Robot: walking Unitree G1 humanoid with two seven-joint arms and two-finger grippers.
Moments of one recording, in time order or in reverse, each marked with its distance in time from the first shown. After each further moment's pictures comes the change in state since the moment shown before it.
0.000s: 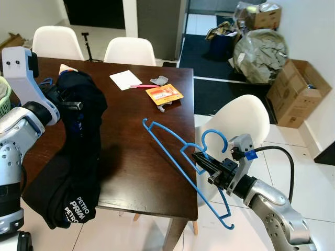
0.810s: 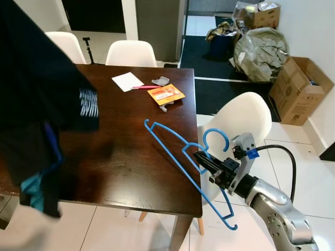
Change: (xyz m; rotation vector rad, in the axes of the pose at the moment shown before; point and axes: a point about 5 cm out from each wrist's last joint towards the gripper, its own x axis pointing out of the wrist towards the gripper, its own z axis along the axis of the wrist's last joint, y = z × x) left arm 0.022 0.000 0.185 0.426 -0.599 0.207; right arm 0.000 0.000 0.003 0.005 -0.010 -0.018
